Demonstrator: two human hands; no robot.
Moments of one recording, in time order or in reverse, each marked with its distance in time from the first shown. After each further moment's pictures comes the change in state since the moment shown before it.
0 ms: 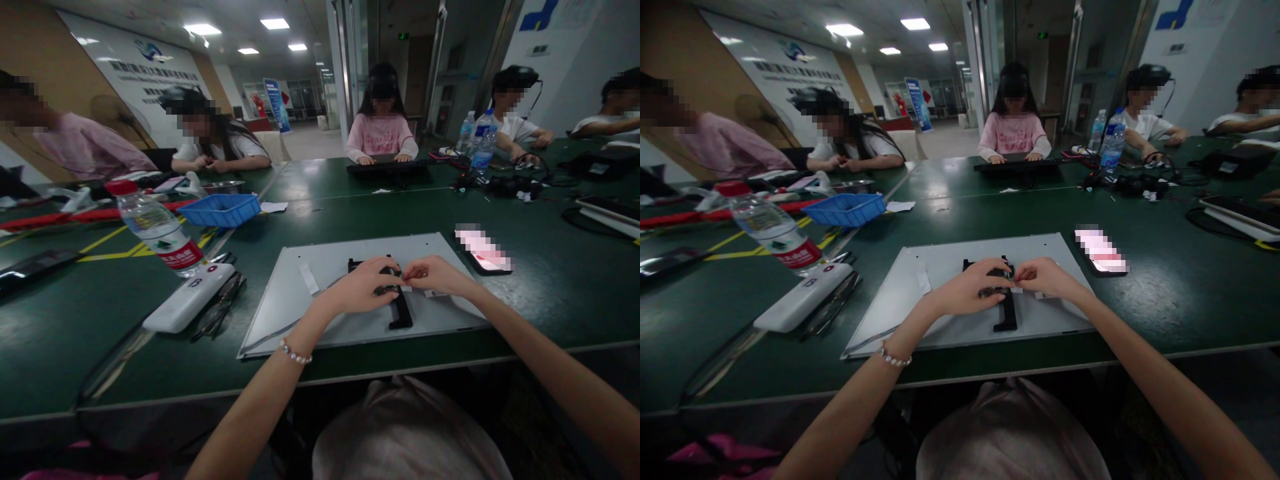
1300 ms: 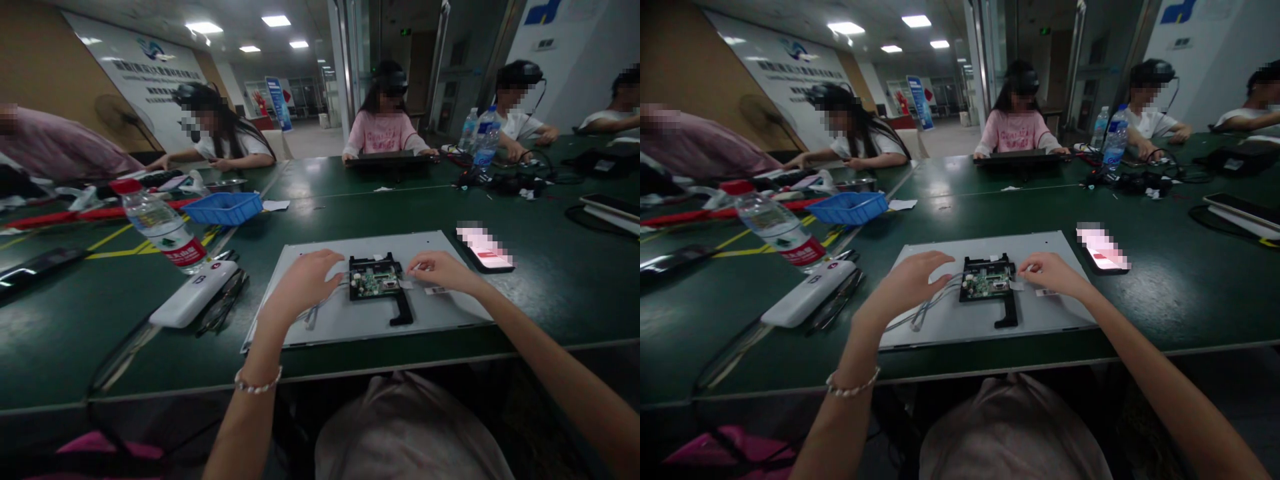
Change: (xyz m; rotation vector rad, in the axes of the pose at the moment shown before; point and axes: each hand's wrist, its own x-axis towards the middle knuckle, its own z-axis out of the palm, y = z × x) left_hand -0.059 0.007 -0.055 0.369 0.028 -0.539; right_hand -0.008 -0.009 -0.010 -0.240 0.107 -0.068
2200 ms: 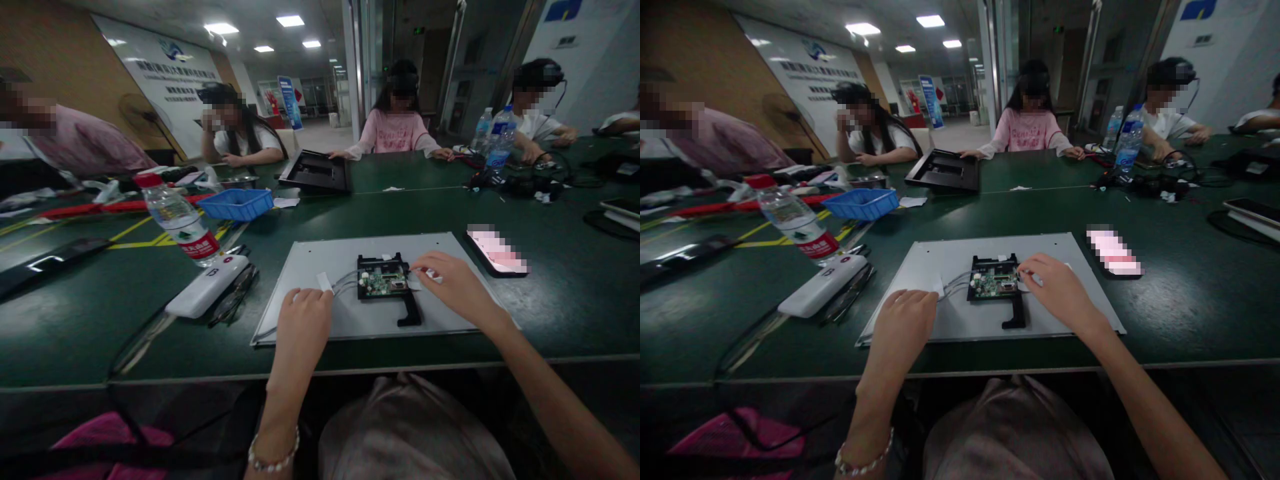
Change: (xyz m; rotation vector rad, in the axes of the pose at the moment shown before) left_hand -0.063 0.040 0.021 0.367 0.069 -0.250; right_hand -0.024 -0.059 0.014 -0.206 0.265 -0.129
